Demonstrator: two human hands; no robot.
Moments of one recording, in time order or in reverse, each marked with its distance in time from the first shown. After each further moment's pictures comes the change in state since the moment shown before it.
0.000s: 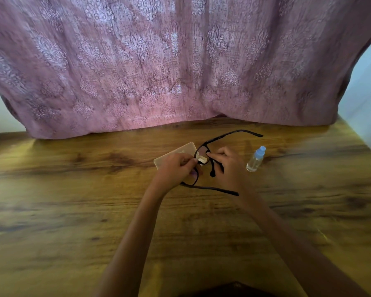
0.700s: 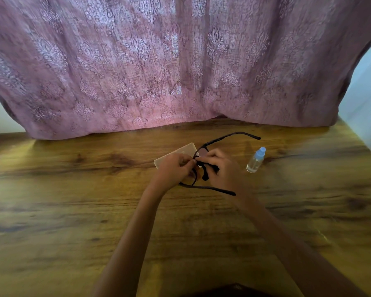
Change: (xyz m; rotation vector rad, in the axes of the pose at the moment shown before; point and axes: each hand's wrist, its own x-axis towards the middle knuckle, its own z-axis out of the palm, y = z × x) left_hand 0.004 -0.003 -0.003 0.086 0.003 -0.003; right_hand 0.001 -0.019 -0.002 0.167 -0.016 -0.073
